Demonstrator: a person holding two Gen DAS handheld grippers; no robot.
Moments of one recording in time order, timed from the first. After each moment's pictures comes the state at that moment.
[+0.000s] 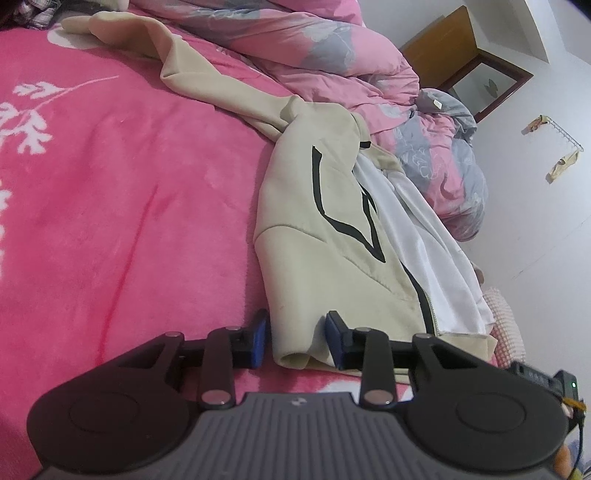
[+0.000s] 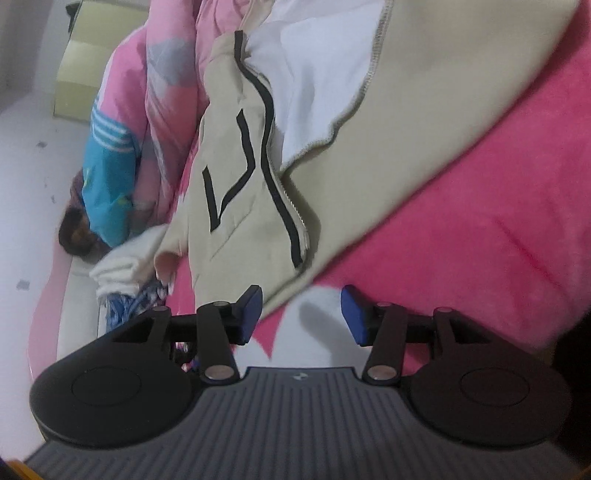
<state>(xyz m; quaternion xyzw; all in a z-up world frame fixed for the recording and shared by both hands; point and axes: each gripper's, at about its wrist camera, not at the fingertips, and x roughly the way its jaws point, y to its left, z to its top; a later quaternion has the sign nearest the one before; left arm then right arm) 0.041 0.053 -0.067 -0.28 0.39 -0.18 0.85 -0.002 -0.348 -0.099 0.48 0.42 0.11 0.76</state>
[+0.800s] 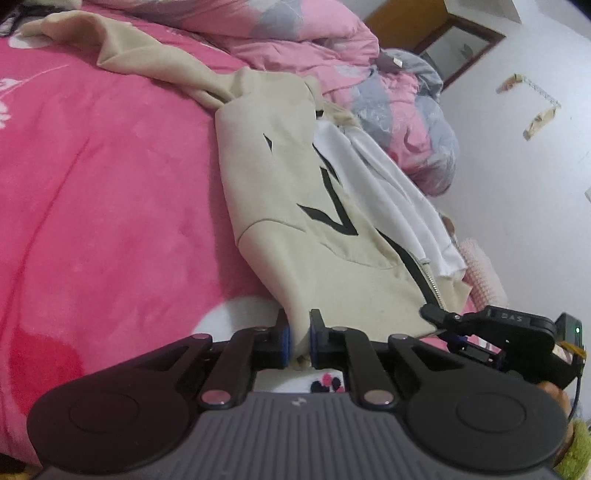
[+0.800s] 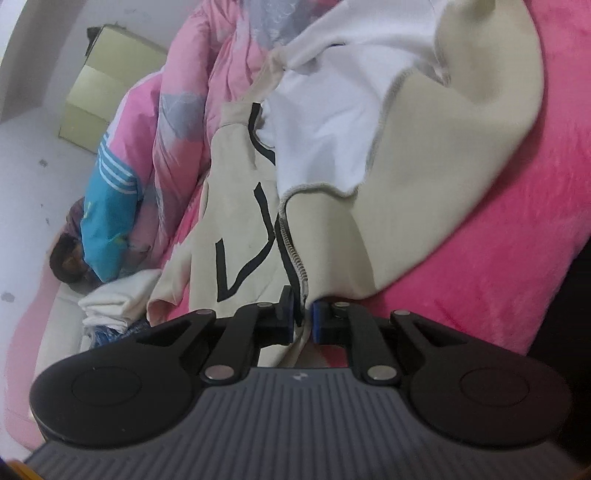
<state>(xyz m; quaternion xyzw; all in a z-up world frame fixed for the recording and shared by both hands) -0.005 0.002 -0.050 -0.24 0.42 -0.23 0.84 -0.024 -0.383 -0.064 0.43 0.35 0.06 0.83</state>
